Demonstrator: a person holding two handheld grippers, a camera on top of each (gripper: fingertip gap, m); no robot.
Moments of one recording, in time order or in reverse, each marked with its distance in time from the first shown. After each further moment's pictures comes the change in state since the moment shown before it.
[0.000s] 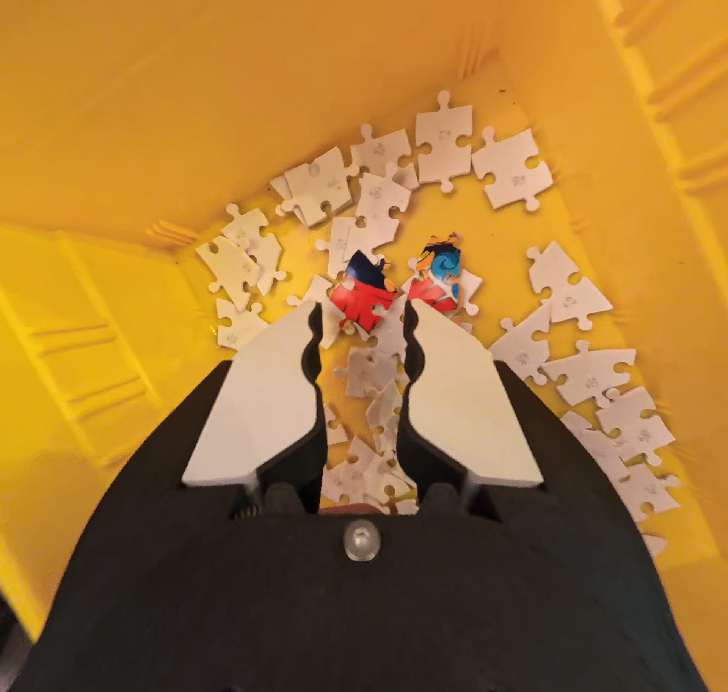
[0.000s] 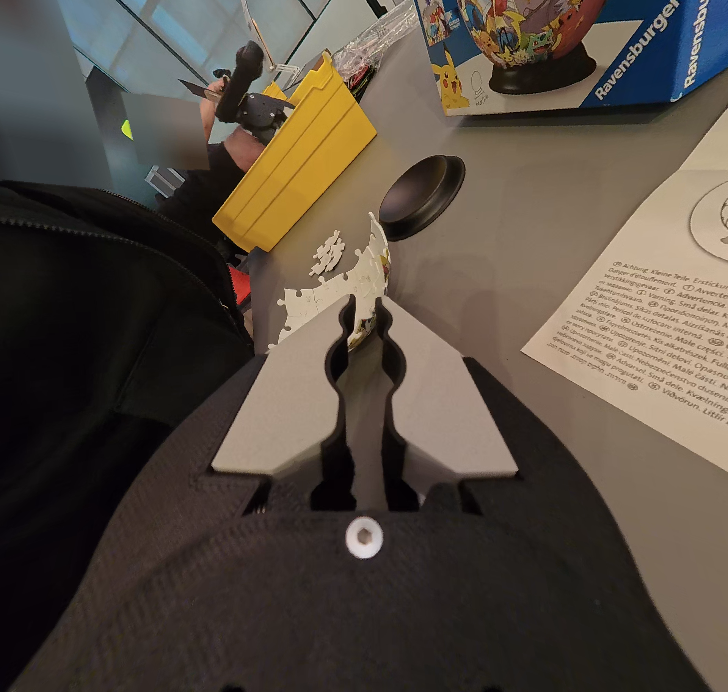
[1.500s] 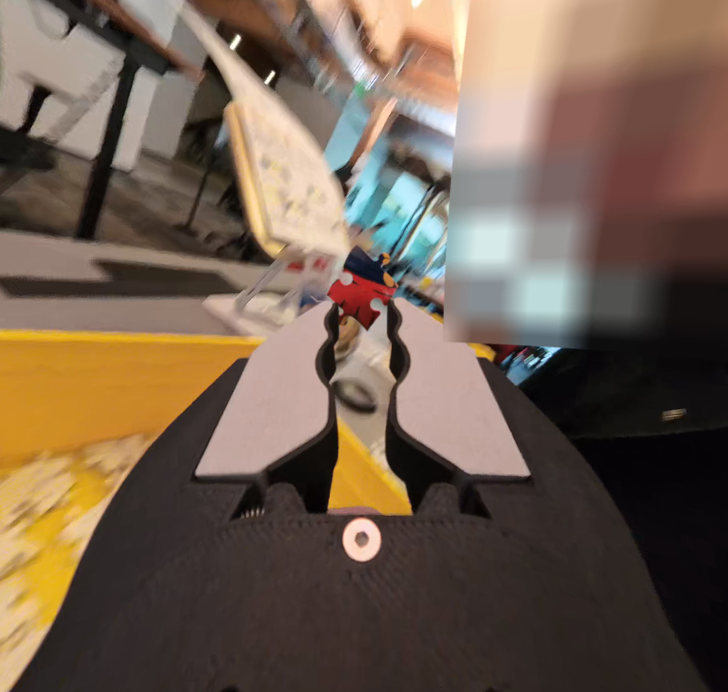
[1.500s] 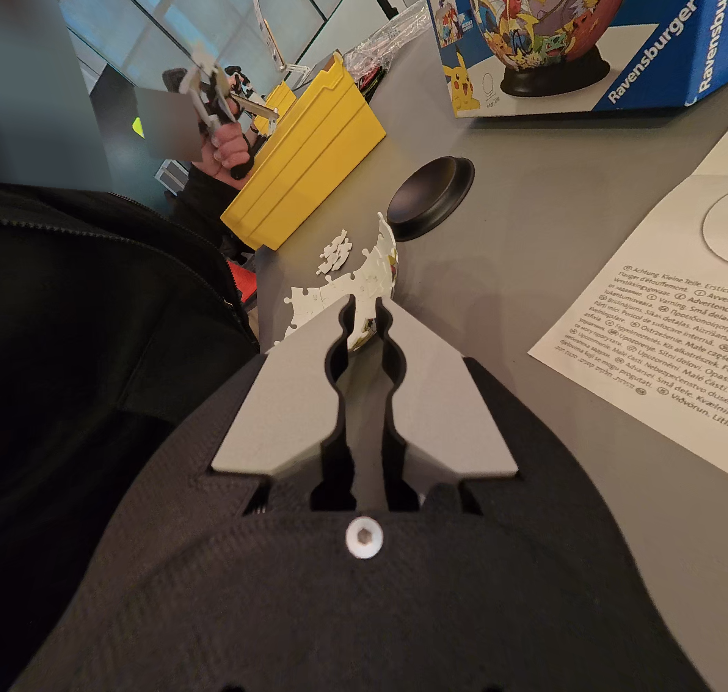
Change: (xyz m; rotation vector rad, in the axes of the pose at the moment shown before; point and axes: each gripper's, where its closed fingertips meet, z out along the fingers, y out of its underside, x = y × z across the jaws) left arm 0.029 -0.064 -0.209 1.234 0.654 -0.428; right arm -0.004 0.000 -0.001 0.002 -0.022 -0.012
